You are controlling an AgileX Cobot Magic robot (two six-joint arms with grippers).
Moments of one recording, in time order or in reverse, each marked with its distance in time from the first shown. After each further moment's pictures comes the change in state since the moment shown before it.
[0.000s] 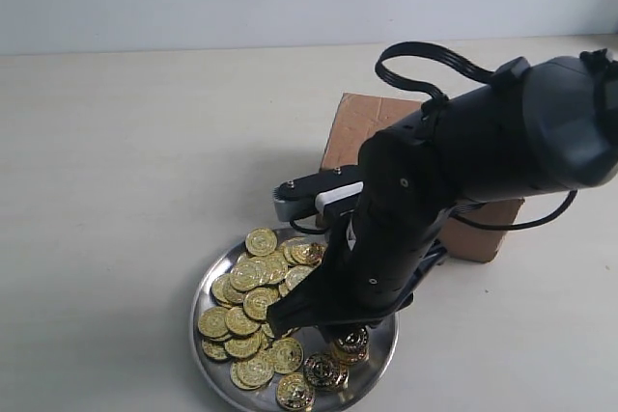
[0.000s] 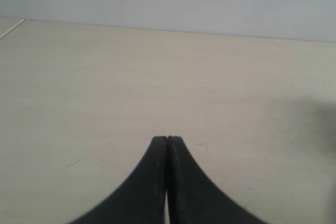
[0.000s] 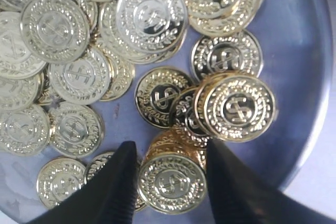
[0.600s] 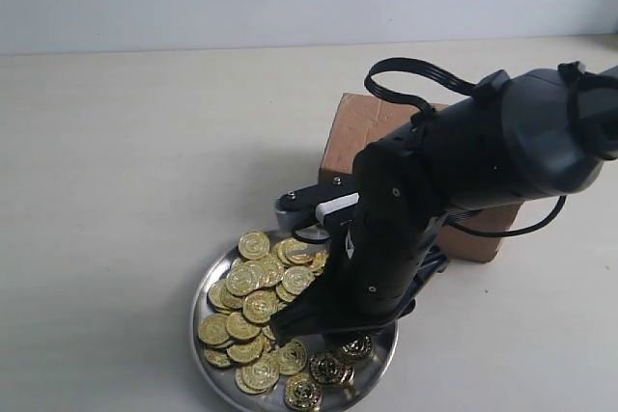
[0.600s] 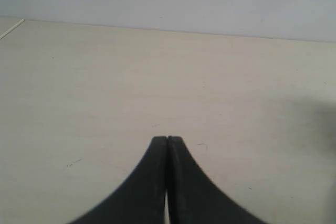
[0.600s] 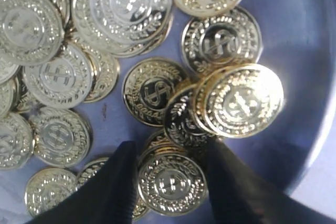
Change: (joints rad) left arm 0.000 0.000 0.000 0.000 0.000 0.000; right arm 0.000 0.040 0.000 -0.005 0.000 0.004
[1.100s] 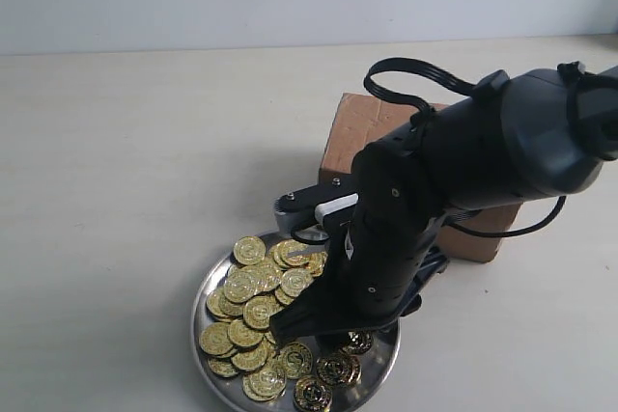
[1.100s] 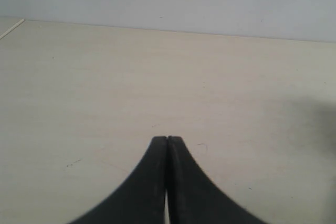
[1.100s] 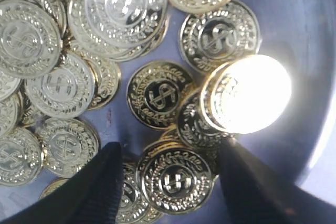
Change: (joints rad) left arm 0.000 0.000 0.000 0.000 0.000 0.000; right arm 0.002 0.003 0.000 0.002 0.004 0.000
